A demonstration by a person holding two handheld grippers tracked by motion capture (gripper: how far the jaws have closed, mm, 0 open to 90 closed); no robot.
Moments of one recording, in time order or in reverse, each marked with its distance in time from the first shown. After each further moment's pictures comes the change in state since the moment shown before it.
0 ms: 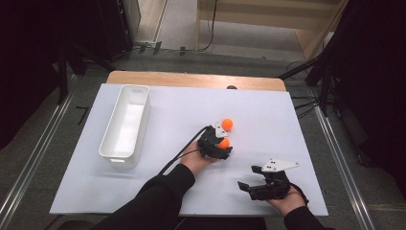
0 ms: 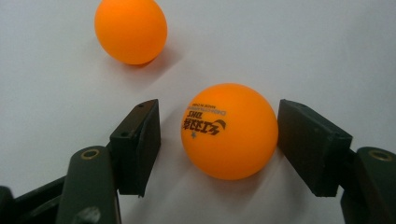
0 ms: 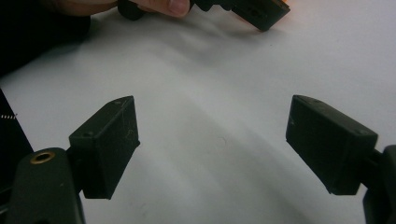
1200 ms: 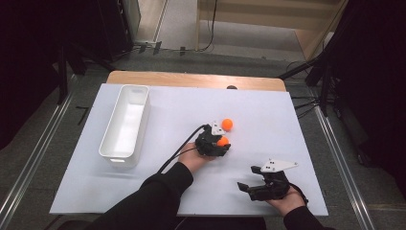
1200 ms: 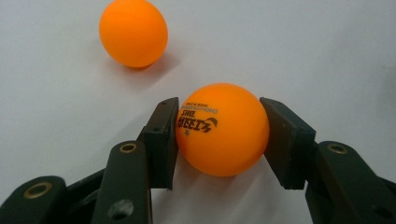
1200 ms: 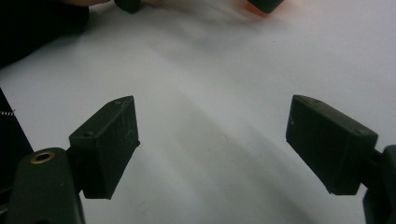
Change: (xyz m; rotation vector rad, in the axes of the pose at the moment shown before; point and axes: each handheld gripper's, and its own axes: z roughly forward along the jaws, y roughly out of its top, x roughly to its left) left arm 0.008 0.000 -0.008 -0.039 -0.063 -0.054; right arm 0.000 0.000 0.002 0.009 -0.001 -0.014
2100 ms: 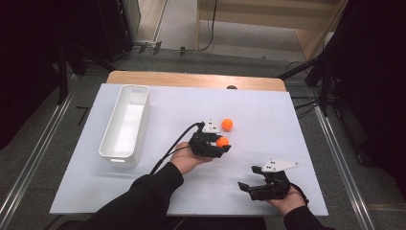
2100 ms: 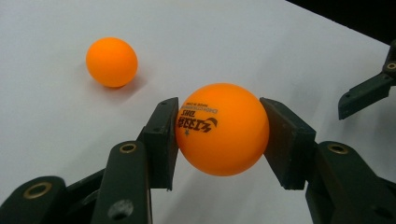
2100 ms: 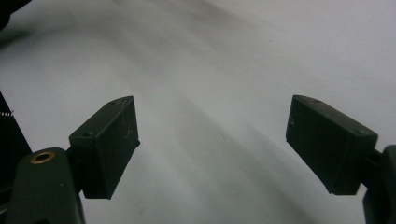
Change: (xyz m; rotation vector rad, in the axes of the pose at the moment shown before) left arm -0.004 0.011 -0.047 -0.042 -0.123 -0.005; right arm -0.002 -0.001 -0.001 0.000 -0.002 0.011
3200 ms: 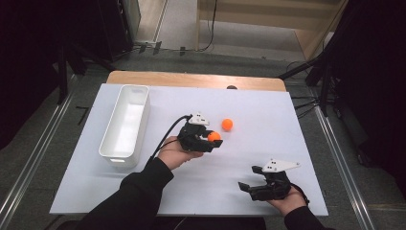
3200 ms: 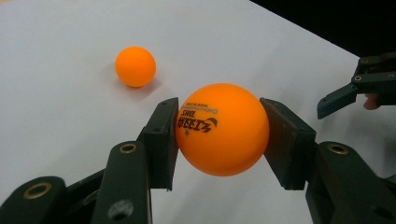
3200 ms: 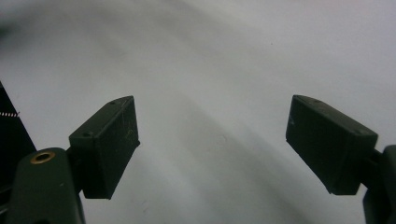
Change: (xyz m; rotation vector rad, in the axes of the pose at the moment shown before) left arm 0.013 0.011 -0.040 0.000 -0.020 -0.049; right arm 0.001 0.000 -0.002 -0.012 0.007 -0.002
